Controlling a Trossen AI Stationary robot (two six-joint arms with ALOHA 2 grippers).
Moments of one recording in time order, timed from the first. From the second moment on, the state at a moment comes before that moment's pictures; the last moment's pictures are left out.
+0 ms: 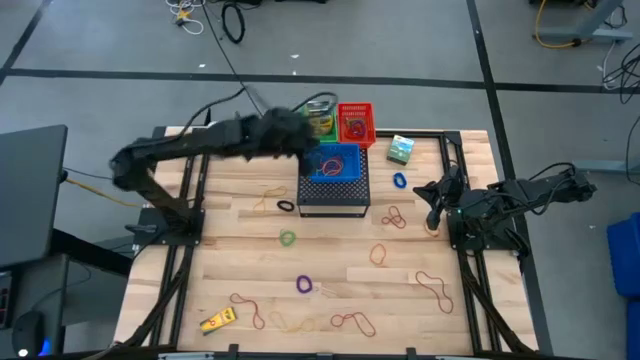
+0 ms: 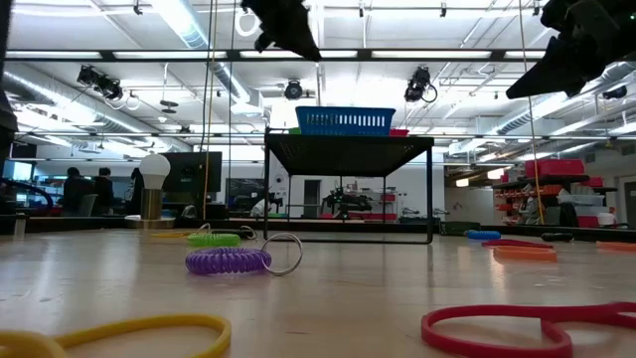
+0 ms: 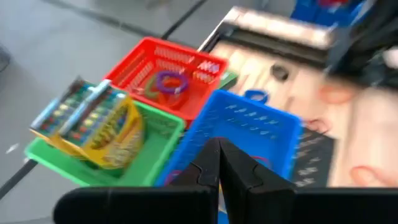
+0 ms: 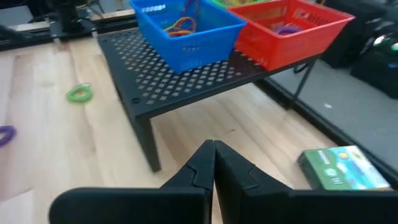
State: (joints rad) left arm 0.21 1.51 1.52 -0.57 -0.32 -0.10; right arm 0.30 0.44 0.53 -0.68 0.70 0.38
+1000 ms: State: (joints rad) left arm 0.06 1.16 0.32 0.87 -0.15 -0.23; right arm 0.34 1.12 0.95 -1.06 0.34 0.80
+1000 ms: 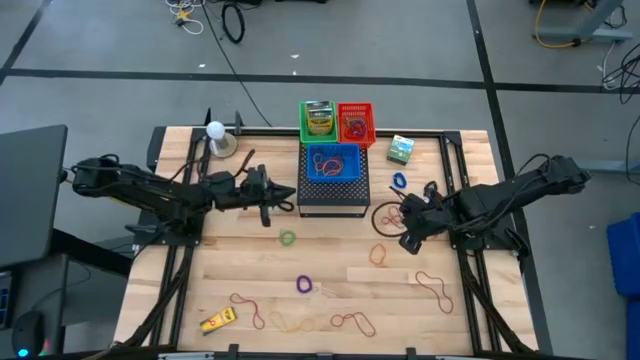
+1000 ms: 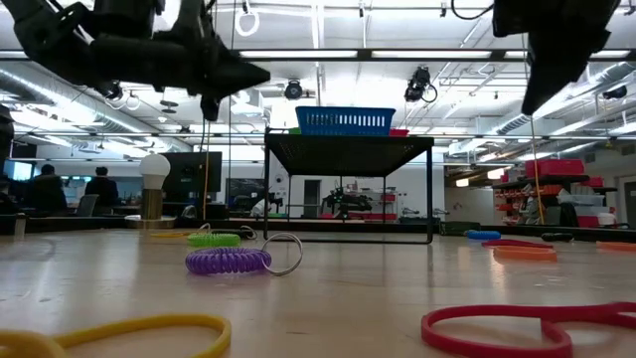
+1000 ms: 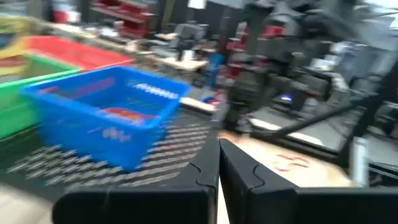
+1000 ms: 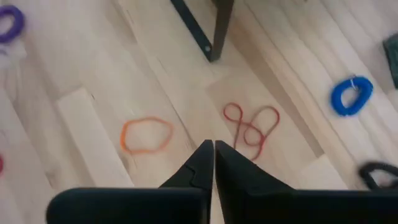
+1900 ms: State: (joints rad) left arm 0.06 1.16 0.32 0.86 -0.44 -0.30; right arm 0.33 1.27 0.48 -0.30 0.24 0.93
